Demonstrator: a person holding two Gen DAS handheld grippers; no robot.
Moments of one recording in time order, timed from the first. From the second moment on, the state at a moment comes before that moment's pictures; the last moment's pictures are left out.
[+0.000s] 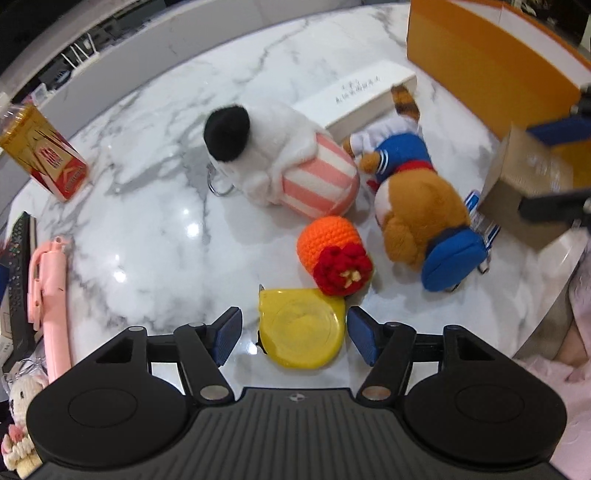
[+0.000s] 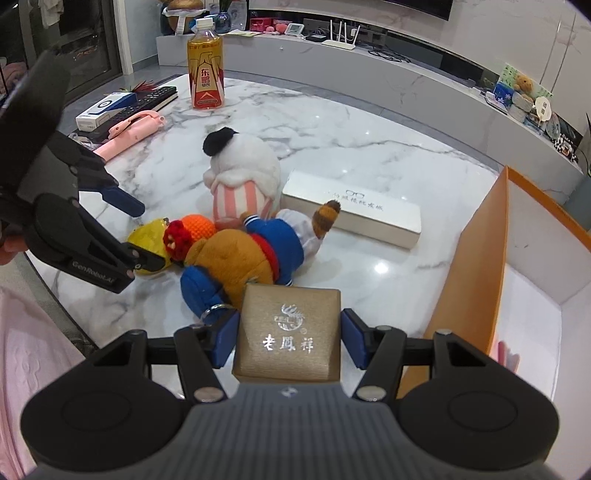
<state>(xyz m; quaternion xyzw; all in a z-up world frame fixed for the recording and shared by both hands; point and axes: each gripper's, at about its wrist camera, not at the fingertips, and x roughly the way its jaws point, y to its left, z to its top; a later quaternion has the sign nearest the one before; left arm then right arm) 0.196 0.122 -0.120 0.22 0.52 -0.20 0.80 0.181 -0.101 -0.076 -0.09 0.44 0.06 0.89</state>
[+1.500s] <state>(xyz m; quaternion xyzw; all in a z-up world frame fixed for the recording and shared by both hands) 0.129 -0.104 0.018 0.21 0.38 -0.36 0.83 0.113 -0.303 0.020 0.03 0.46 -0.03 0.89</state>
